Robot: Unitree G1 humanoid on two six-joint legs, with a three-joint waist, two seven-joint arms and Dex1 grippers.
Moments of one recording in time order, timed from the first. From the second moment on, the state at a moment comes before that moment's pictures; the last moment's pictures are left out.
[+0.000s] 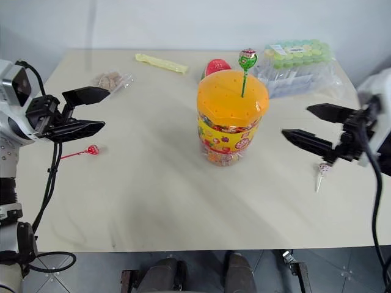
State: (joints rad) left arm -0.75 0.83 0.27 0.26 -0.74 0.50 -1.39; right arm -0.44 -1.00 -0.53 -0.46 0.88 1.07 0.79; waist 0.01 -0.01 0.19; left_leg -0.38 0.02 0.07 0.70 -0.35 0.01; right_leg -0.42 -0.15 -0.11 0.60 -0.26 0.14
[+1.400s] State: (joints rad) left arm -0.74 0.81 0.30 0.24 -0.74 0.49 -1.37; right arm -1.00 -0.78 -0.12 -0.06 0.71 0.78 0.93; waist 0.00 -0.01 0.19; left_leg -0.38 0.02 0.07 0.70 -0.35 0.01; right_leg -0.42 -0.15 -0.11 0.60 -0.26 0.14
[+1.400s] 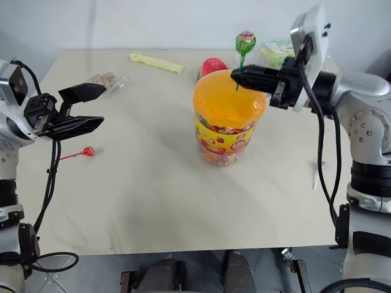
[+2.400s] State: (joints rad) left arm -0.74 0.82 0.26 0.28 -0.70 0.50 -1.42; right arm -0.44 -0.93 -0.33 0.05 0.45 1.01 0.51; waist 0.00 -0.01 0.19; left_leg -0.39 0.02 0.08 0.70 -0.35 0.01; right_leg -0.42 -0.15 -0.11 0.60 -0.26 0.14
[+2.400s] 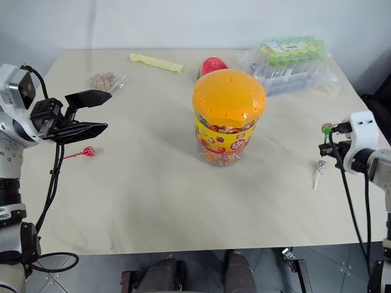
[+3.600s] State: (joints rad) left arm -0.55 0.85 0.25 0.25 -0.59 0.46 -1.29; right arm -0.16 -0.92 -0.36 -0.19 0.52 0.69 0.95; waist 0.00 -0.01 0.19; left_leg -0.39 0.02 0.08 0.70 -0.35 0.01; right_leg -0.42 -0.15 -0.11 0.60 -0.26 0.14
